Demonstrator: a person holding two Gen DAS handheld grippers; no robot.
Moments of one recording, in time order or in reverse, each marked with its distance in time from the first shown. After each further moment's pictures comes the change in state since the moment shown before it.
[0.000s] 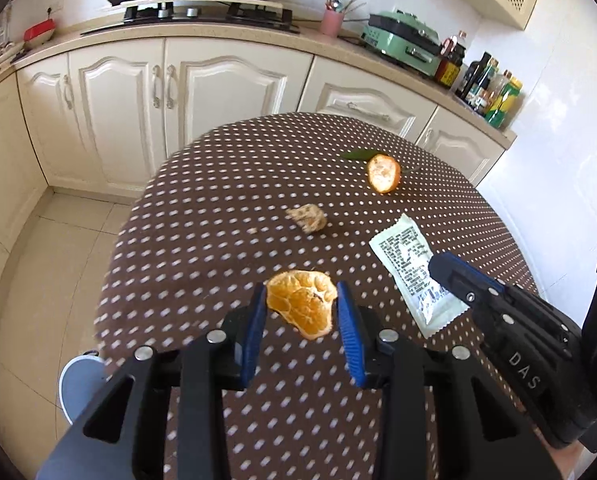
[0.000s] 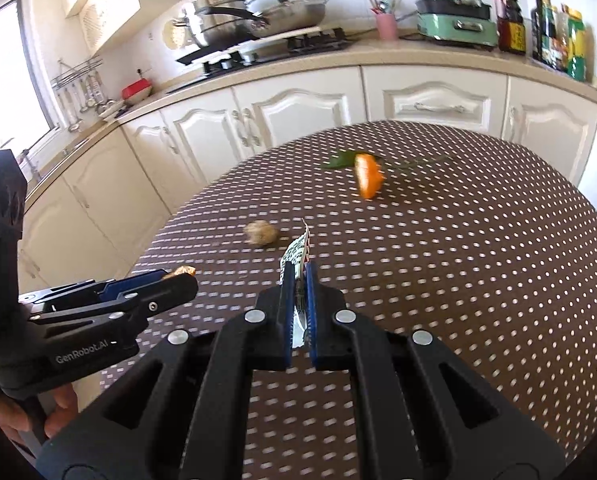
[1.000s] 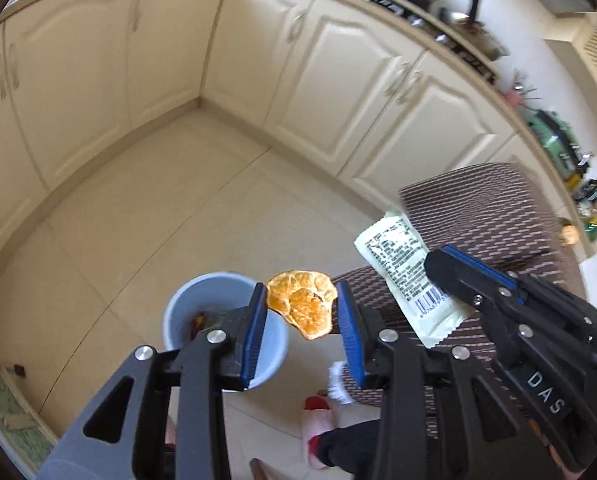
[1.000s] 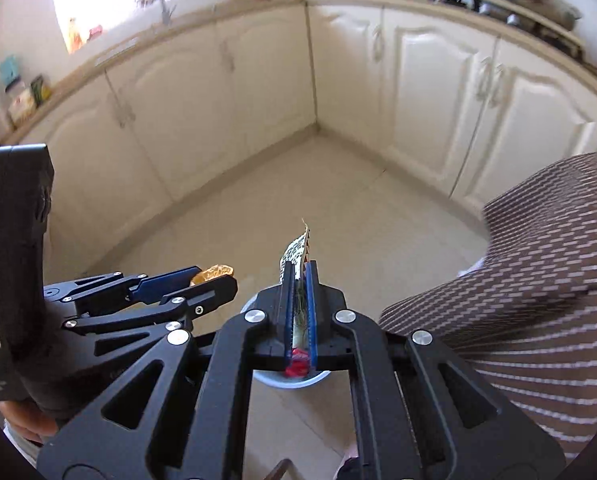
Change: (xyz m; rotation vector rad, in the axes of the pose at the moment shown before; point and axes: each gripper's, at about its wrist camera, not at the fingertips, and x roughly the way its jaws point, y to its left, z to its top) left arm -0.107 0.361 -0.185 -0.453 -0.037 0.256; right arm 0.135 0.380 -0.114 -0.452 0.275 0.300
